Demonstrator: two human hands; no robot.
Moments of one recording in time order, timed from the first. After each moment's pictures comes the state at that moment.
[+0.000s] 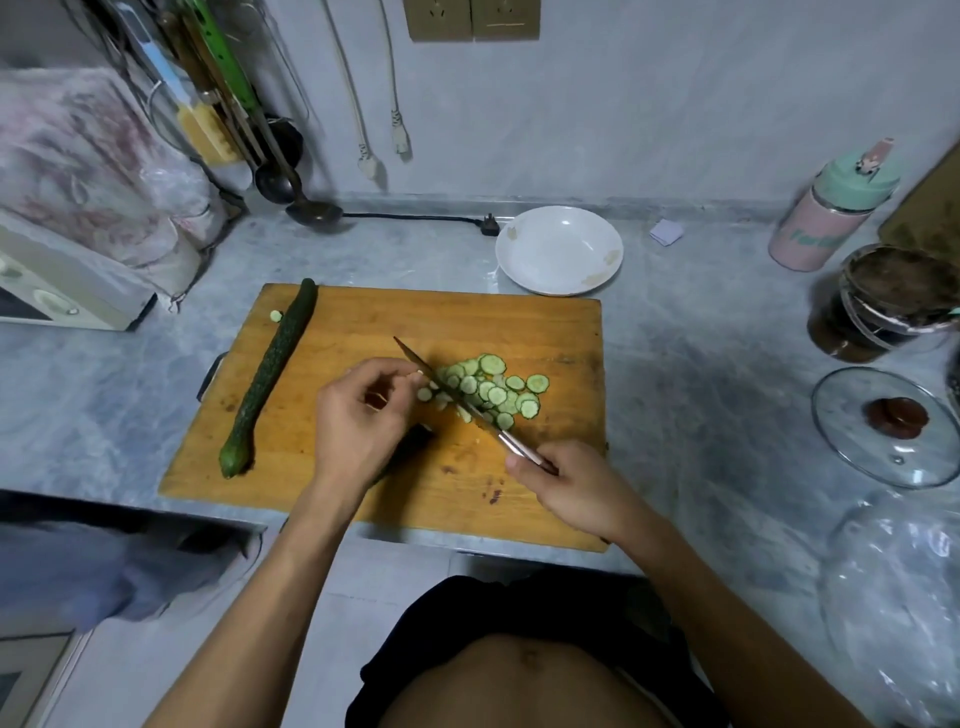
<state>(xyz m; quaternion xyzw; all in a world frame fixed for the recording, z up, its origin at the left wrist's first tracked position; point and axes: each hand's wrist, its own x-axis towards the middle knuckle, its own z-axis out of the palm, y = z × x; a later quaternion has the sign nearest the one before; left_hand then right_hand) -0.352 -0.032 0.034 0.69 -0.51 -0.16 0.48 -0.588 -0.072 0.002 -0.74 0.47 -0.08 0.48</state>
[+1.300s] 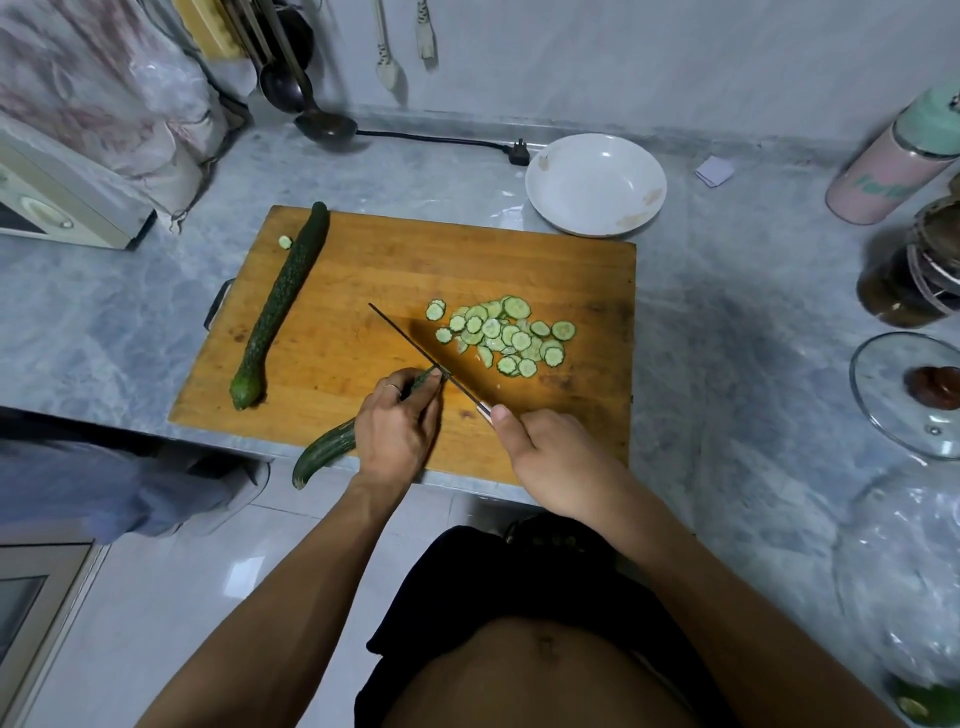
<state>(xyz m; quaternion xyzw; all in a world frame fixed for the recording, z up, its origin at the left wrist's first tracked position) -0.344 0.002 -0.086 0.76 -0.59 0.04 0.27 -0.543 -0.042 0.023 -0.74 0.49 0.02 0.46</state>
